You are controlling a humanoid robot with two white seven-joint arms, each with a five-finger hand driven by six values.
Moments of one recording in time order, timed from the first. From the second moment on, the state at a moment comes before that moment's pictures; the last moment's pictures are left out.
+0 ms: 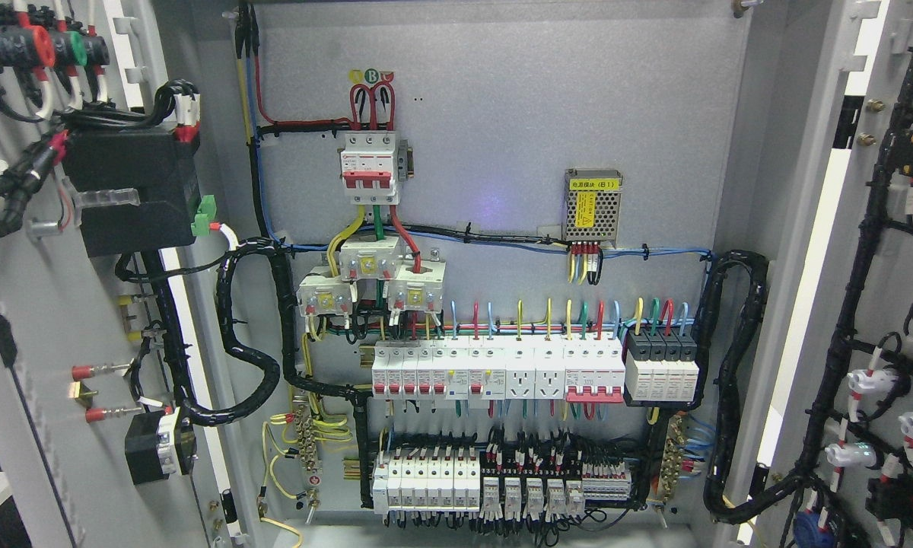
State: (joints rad) left arm 0.29 0.00 -0.05 -2.01 0.24 -0.77 -0.28; right arm 0.32 -0.38 -0.20 -1.92 -0.59 -0.79 0.46
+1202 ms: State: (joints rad) left arm 0.32 0.07 0.21 -2.00 0.45 -0.77 -0.28; right arm 0.37 -0.38 -0.26 -1.89 -0.67 -0.78 0.46
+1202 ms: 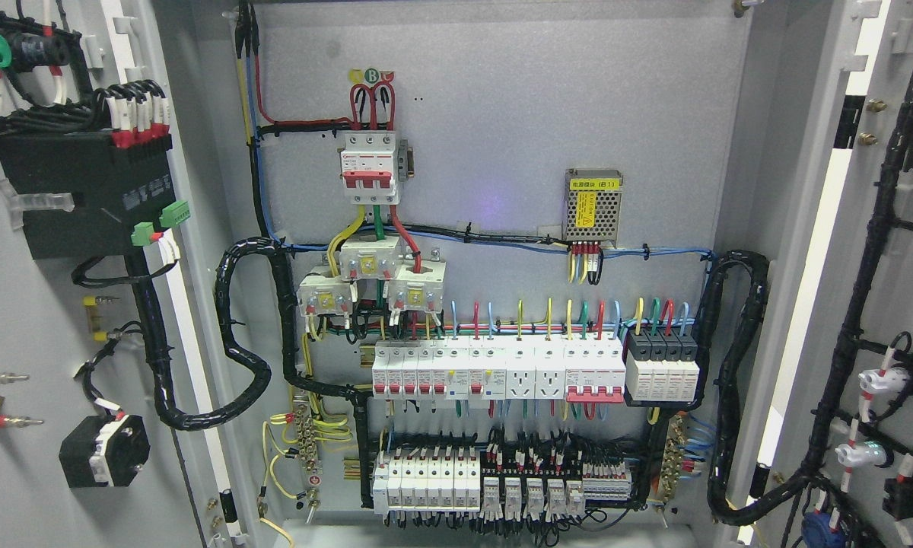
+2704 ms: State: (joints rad) left arm 0.10 0.34 0.46 -1.59 0.60 -0.77 -0.28; right arm 0.43 -0.38 -0.36 -1.86 -0.72 -0.78 0.46
